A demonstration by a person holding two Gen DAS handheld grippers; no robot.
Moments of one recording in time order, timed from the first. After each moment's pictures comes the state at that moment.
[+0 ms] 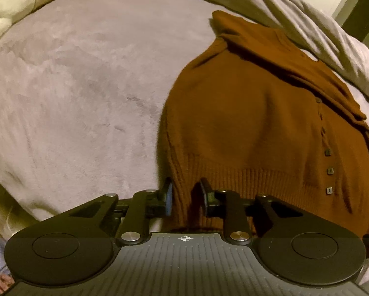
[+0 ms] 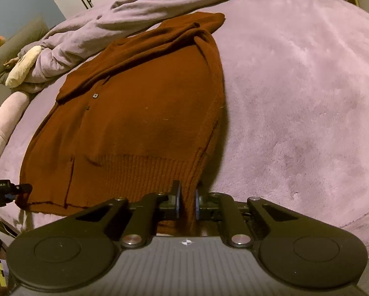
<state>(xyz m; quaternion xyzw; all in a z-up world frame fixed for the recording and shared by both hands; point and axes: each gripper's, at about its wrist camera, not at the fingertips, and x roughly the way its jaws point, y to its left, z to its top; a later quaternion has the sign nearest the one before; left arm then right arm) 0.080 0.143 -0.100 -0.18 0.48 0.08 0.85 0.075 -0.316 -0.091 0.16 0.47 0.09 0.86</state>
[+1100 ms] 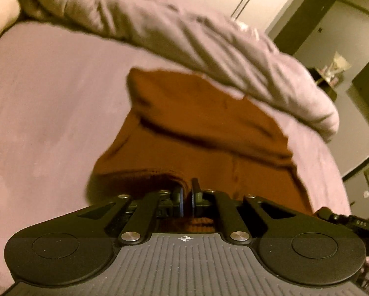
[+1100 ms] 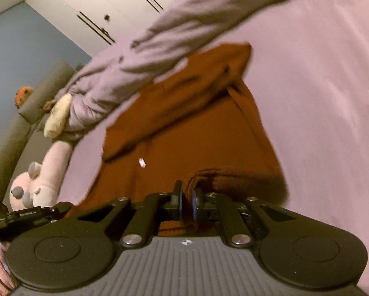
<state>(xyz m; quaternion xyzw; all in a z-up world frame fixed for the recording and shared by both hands) 0.165 0.140 -0.010 -0.21 0.41 -0.08 0.88 0.158 -0.335 -0.037 0.28 0.42 0.17 0.85</state>
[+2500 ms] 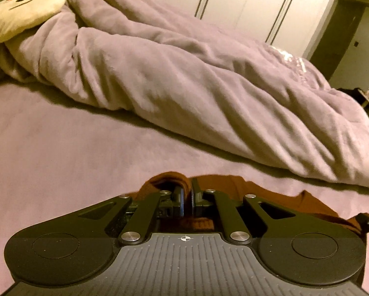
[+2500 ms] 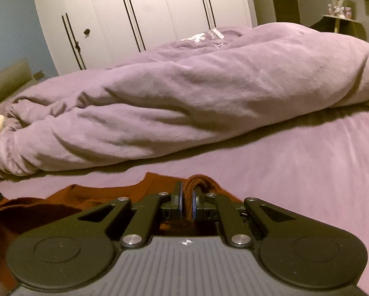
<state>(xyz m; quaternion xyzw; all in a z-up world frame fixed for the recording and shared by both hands) 0.424 0.136 -0.018 -0.15 0.39 0.03 0.91 0.425 -0.297 -0.037 0.11 0.34 0.04 0.93</state>
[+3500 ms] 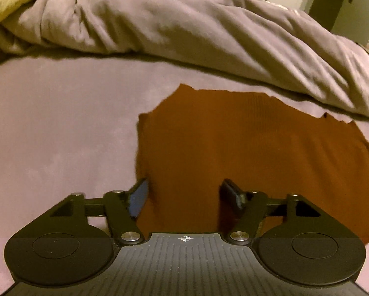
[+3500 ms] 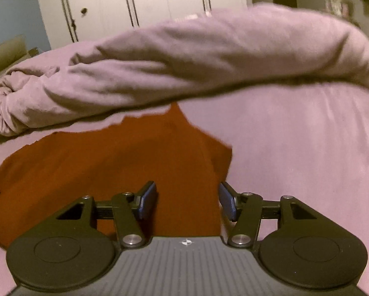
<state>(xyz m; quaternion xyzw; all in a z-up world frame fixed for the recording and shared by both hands) 0.363 0.136 -0.082 -0.10 0.45 0.01 0.89 0.354 -0.314 -0.084 0.10 0.38 0.04 0.92</state>
